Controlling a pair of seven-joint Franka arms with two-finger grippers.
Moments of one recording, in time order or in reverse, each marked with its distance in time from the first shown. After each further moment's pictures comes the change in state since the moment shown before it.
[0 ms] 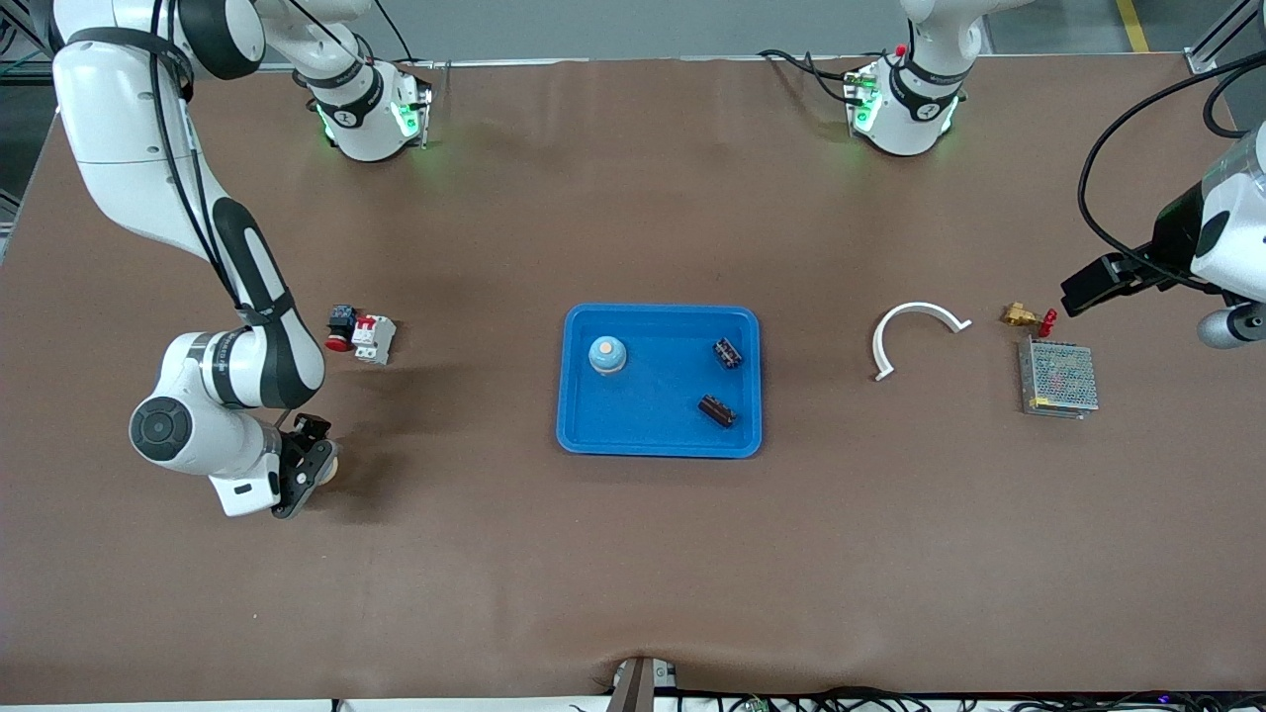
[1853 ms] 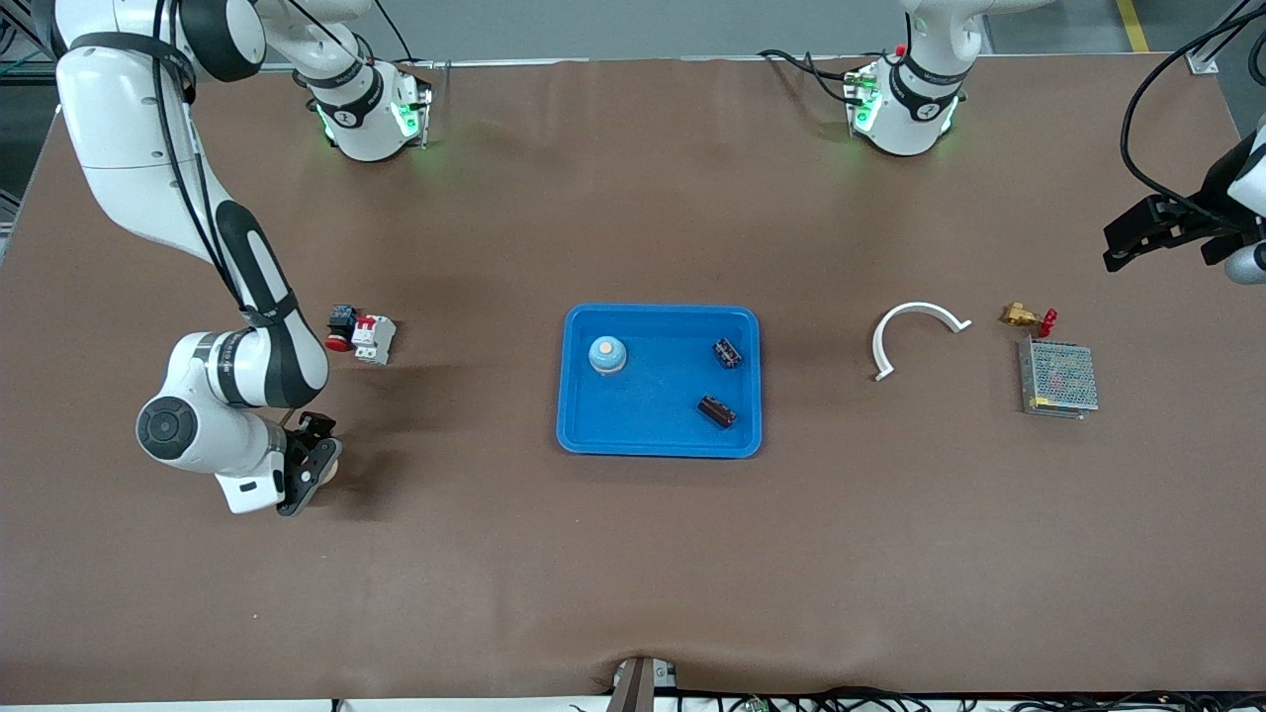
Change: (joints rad) left arm -0.192 -0.196 0.343 -0.236 -0.082 0.106 0.354; right arm 0.000 0.008 0.001 -0.016 0.015 0.014 0.000
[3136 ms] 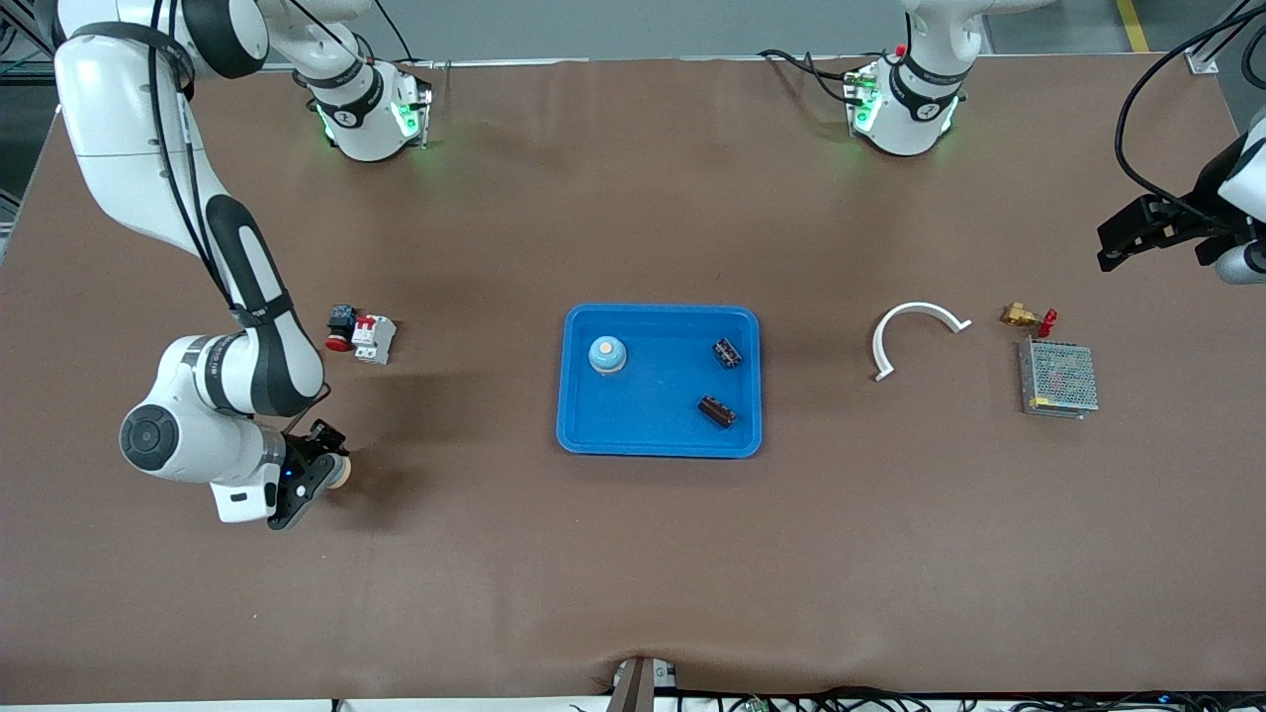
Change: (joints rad) left arm -0.004 0.000 -0.003 -0.002 0.000 0.000 0.000; right arm 0.024 -0.016 0.019 0.108 0.097 -0.152 0.164
